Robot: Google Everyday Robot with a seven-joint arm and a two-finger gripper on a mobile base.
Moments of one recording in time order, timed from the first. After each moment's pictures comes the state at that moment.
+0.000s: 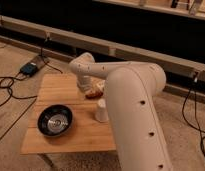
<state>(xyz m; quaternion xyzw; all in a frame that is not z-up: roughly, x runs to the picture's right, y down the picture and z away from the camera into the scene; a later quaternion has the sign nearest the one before) -0.083 0.051 0.903 -0.30 0.13 0.39 0.86</state>
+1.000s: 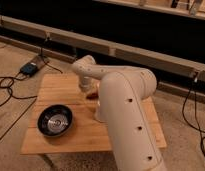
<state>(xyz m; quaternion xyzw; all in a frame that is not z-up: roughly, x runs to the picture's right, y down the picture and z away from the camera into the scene) -0.085 0.051 0.945 -0.31 0.11 0.33 0.88</state>
